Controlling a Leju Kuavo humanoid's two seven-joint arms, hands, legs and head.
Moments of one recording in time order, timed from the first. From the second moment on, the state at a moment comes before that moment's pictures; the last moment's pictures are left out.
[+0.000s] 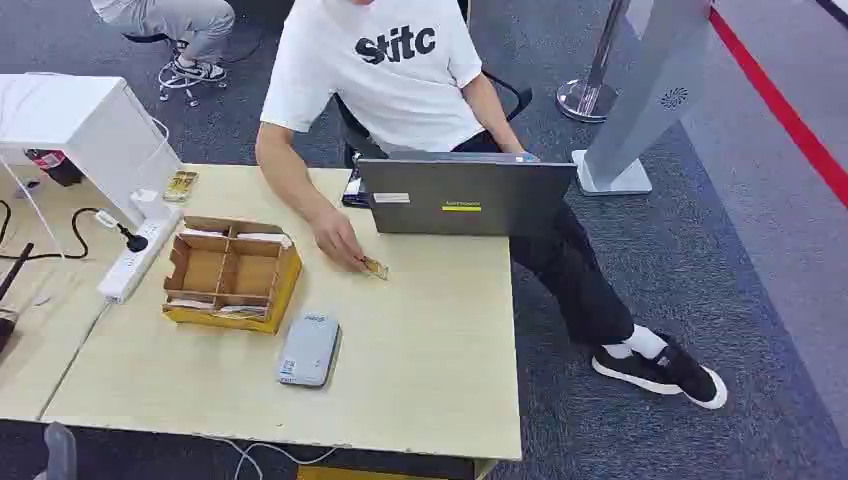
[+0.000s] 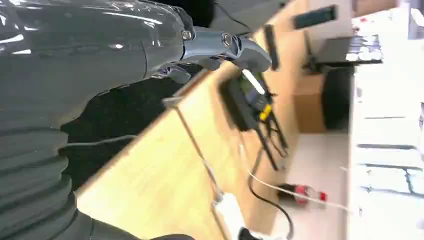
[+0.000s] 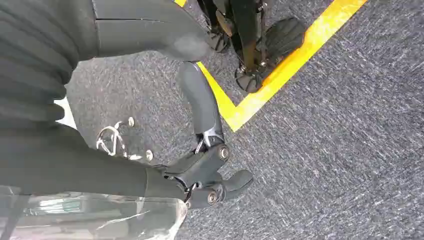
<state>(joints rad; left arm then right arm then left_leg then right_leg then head) 0.38 -0.34 0.55 -1.76 0.20 0.56 -0.63 0.02 0.08 -0.78 -0.24 0.08 -0.26 -0.09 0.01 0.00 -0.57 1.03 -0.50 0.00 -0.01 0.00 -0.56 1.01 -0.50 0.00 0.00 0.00</state>
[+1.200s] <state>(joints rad) 0.13 0.09 0.09 -1.69 -0.88 0.48 -0.21 0.00 0.09 -0.80 -0.23 0.22 -0.15 -0.05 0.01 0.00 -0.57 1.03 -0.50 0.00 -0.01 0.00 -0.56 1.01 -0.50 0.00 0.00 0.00</state>
